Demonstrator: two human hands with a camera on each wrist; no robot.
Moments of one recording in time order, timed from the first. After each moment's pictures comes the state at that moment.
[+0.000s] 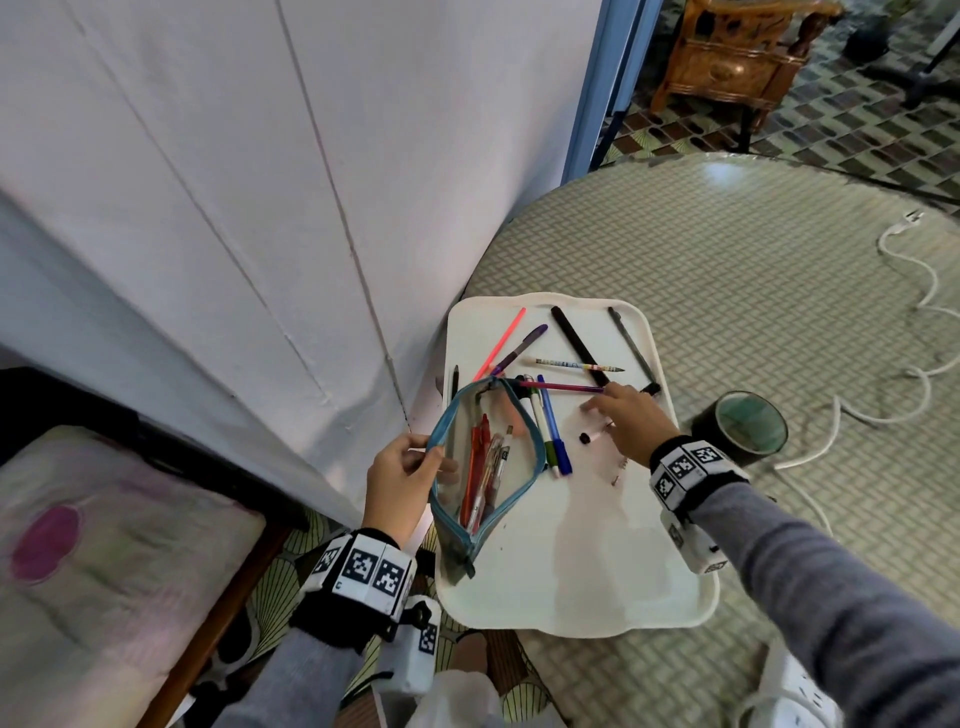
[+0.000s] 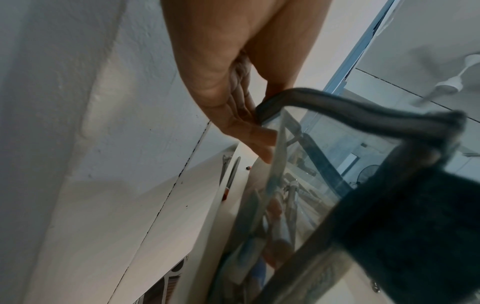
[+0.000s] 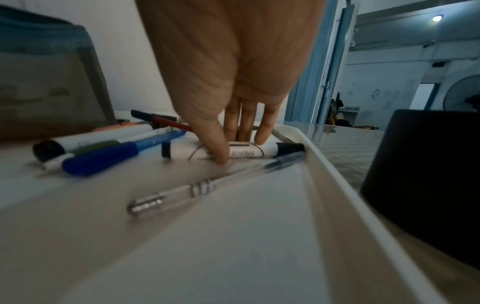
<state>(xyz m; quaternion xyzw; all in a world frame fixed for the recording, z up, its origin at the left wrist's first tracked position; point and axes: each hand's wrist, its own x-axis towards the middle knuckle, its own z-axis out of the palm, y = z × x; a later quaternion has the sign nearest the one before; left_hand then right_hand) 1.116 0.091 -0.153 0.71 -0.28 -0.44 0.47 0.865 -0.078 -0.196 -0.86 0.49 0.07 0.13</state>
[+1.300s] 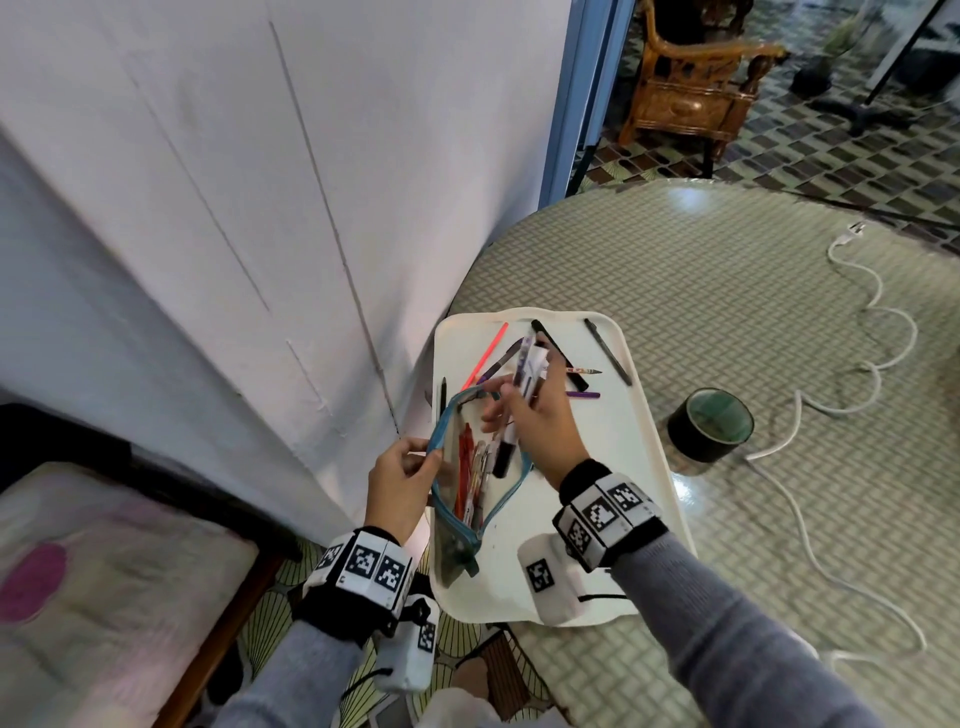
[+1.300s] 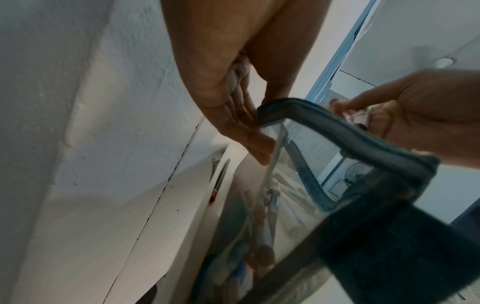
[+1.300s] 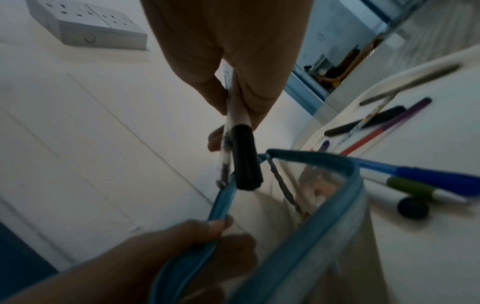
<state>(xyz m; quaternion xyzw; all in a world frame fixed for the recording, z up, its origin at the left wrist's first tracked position) 1.113 0.095 -0.151 0.71 -0.32 -0.44 0.46 0.970 0.015 -0.110 -0.51 0.42 -0.45 0.60</state>
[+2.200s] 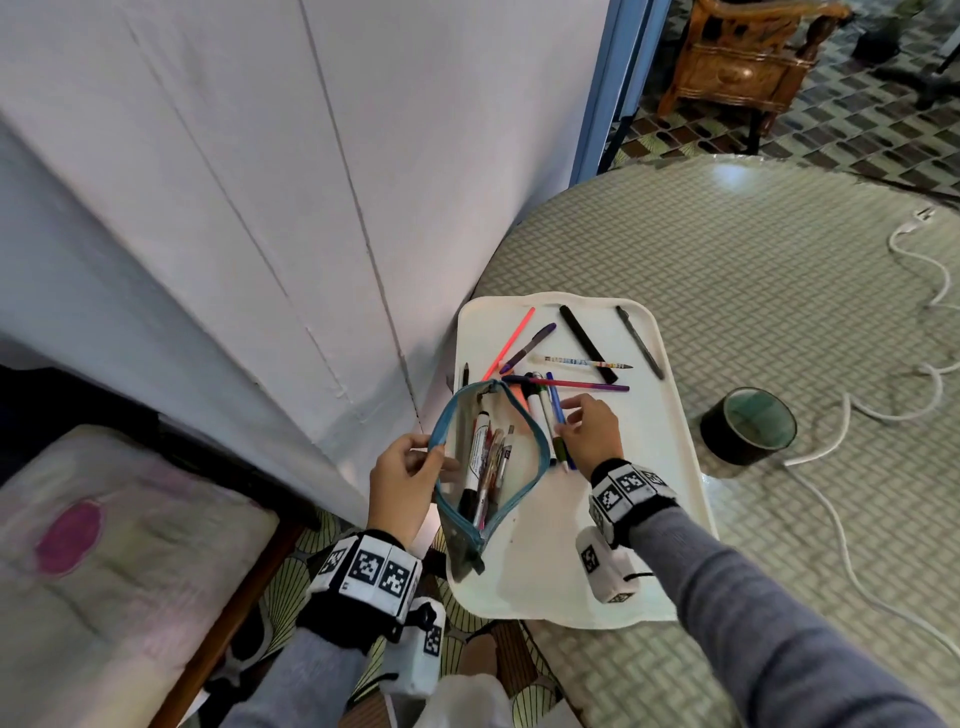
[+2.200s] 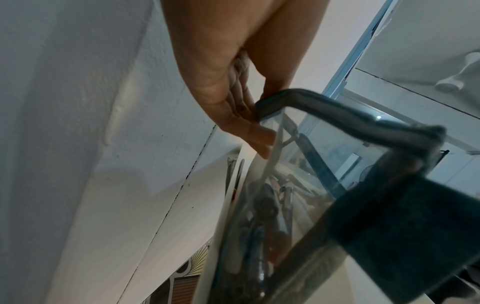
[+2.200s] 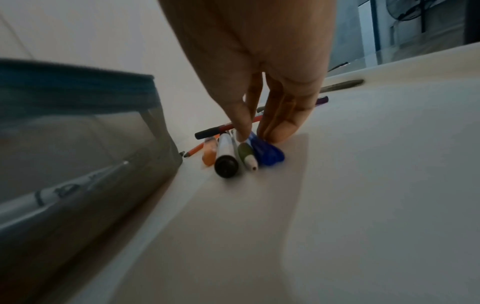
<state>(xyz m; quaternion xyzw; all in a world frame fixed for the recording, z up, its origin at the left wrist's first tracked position) 1.118 0.103 -0.152 0.71 -0.27 -0.43 0.49 0.932 -0.031 -0.205 -0.62 0.67 -0.17 0.36</state>
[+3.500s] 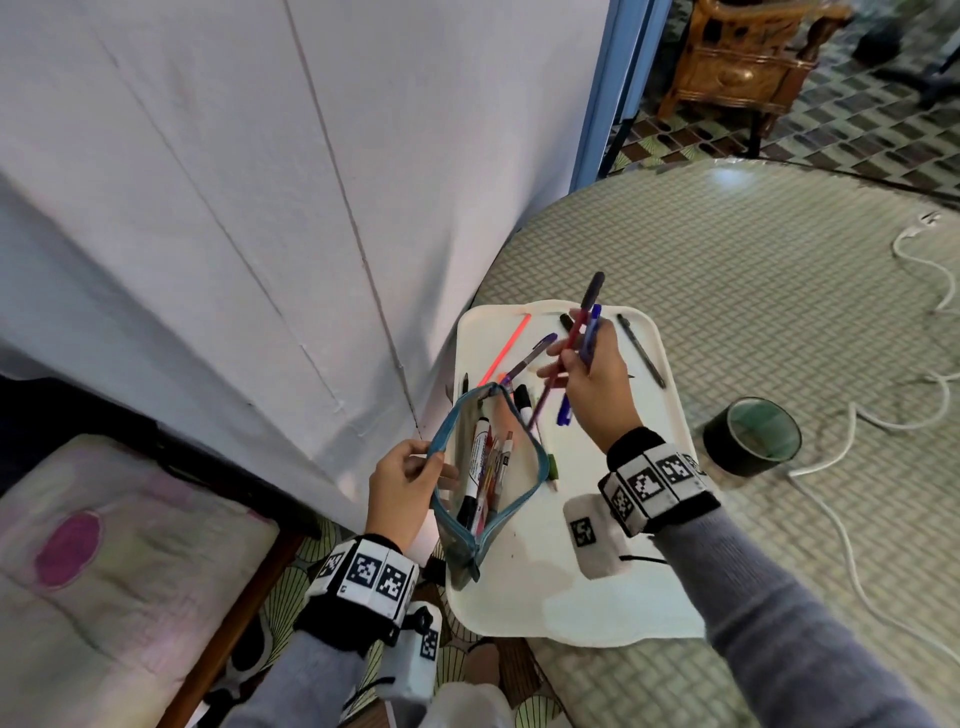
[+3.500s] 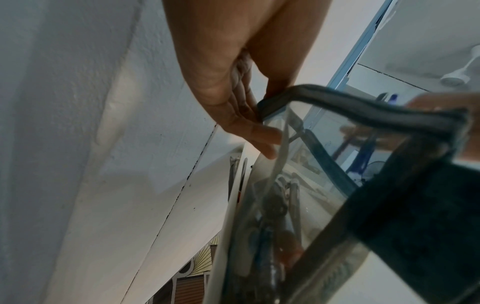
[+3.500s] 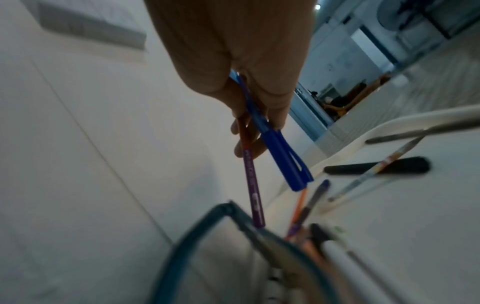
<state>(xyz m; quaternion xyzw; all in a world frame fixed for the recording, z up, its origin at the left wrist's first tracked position) 1.124 0.093 -0.153 0.72 -0.28 -0.43 0.47 0.959 -0.043 -0.115 -0.57 0.48 -0.44 0.51</state>
